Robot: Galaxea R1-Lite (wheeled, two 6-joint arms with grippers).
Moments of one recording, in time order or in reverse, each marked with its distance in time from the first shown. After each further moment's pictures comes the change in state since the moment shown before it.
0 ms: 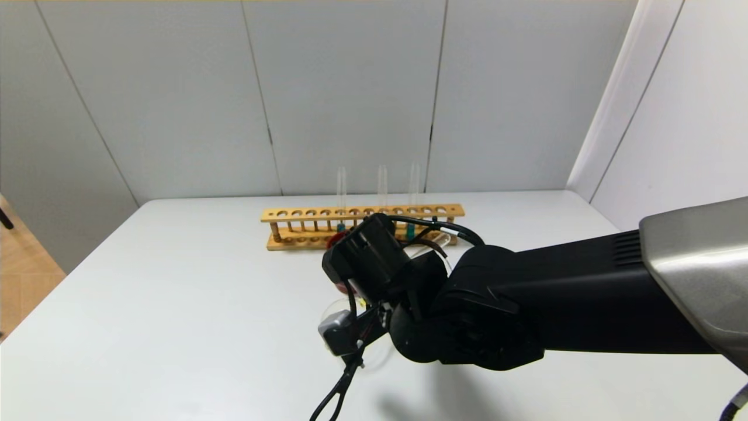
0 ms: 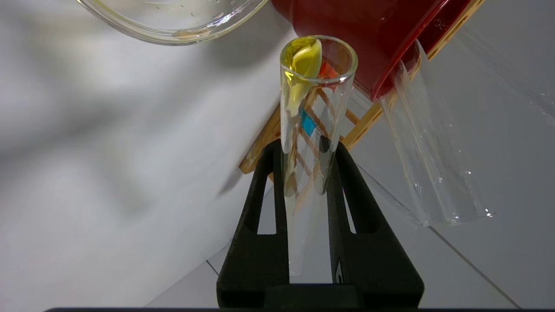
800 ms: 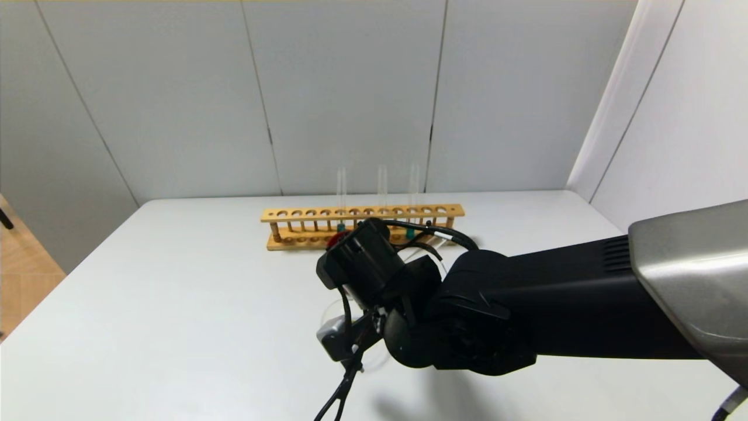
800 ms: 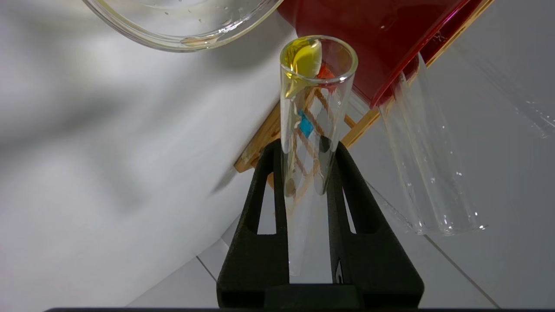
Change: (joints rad) left arm -0.001 0.000 0.000 0.000 0.000 0.000; right arm 0.012 0.012 -0.006 -0.002 -0.020 -0.036
